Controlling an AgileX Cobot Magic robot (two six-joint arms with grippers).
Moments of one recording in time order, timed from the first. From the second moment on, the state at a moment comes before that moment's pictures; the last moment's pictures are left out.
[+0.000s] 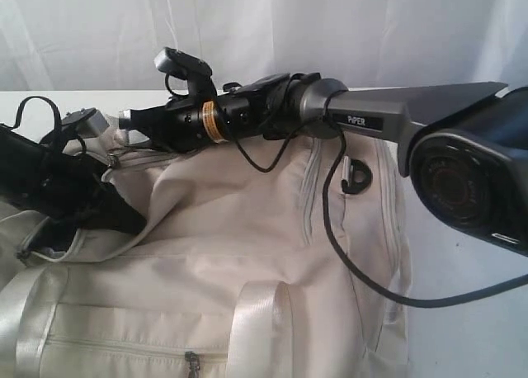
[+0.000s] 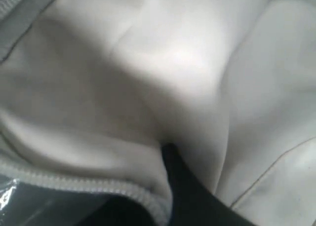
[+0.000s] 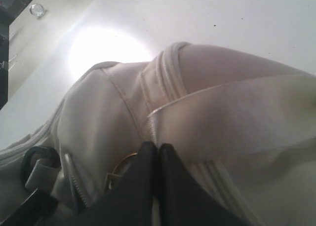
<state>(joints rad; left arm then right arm) -0.13 1.67 -0.92 -0.99 0.86 1.12 0.73 2.37 -1.86 -1.63 -0.67 2.09</state>
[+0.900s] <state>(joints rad) -0.13 1.67 -0.92 -0.99 0.85 1.12 0.67 2.32 -1.86 -1.65 -0.82 2.09</state>
